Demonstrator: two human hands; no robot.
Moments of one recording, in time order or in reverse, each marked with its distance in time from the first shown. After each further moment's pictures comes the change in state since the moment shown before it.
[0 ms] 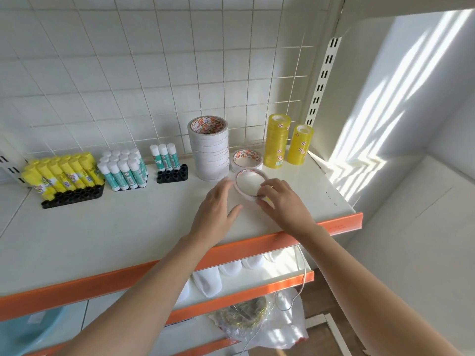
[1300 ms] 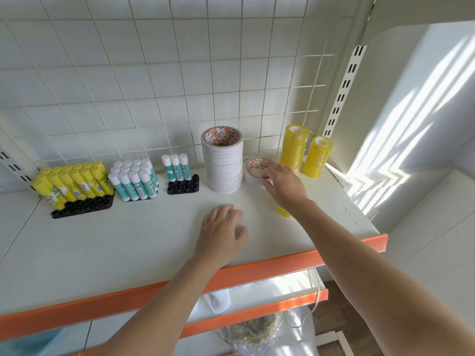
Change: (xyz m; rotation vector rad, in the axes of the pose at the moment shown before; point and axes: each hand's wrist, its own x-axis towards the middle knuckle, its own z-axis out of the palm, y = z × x) left_hand -0.008 -0.018 0.007 0.228 -0.059 -0.154; right_hand 0.091 0.028 0.034 -0.170 -0.165 0.261
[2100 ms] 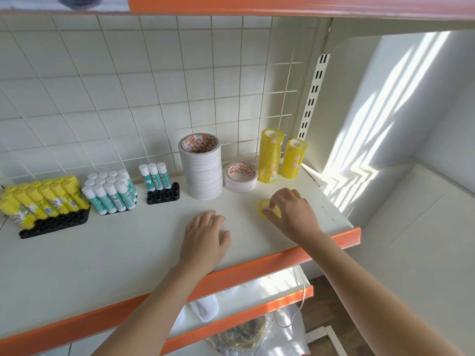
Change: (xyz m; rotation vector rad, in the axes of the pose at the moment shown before) left_hand 0.001 -0.001 0.005 0.111 0.067 0.069; right_hand -0.084 0.026 -0.027 -0.031 0.031 0.030
